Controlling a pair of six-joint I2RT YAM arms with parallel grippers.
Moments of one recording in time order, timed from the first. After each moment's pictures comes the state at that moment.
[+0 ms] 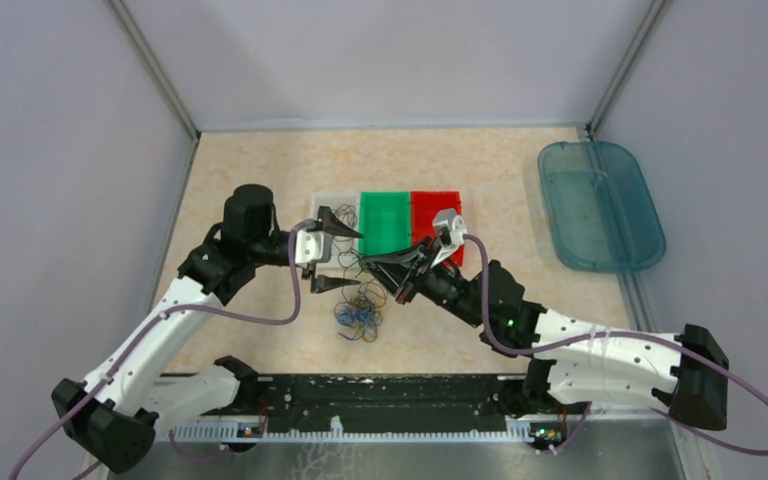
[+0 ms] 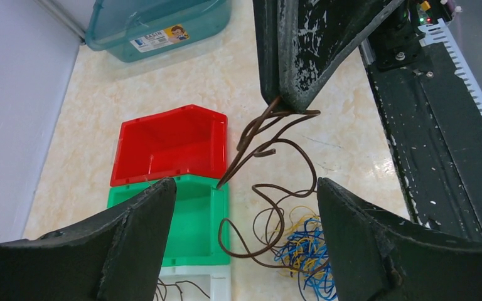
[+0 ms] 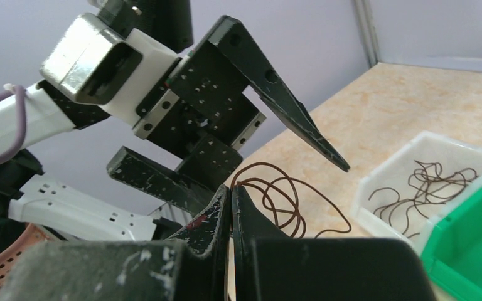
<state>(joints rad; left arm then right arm) -0.54 1.01 0.98 -0.39 0.96 0.72 1.17 0.93 0.61 0.59 0.13 0.43</state>
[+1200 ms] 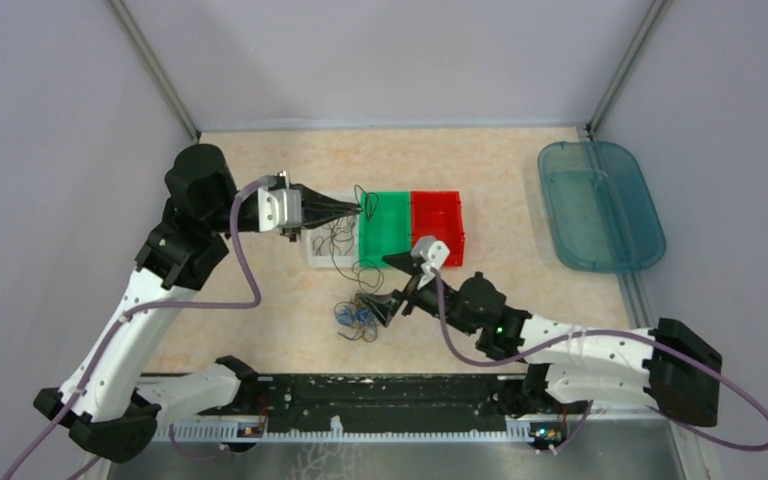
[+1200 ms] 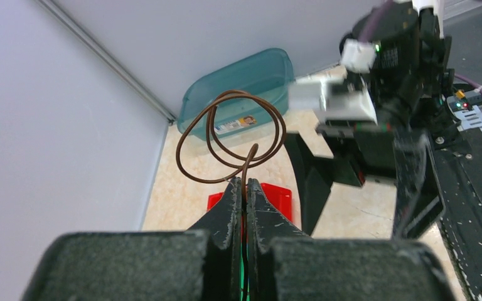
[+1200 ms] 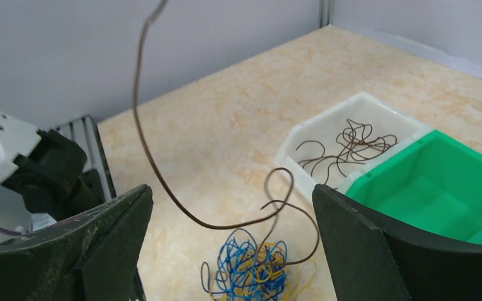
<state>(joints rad) -0.57 1.05 1.37 -0.37 0.95 0.55 1.13 0.98 0.44 0.67 0.10 0.15</state>
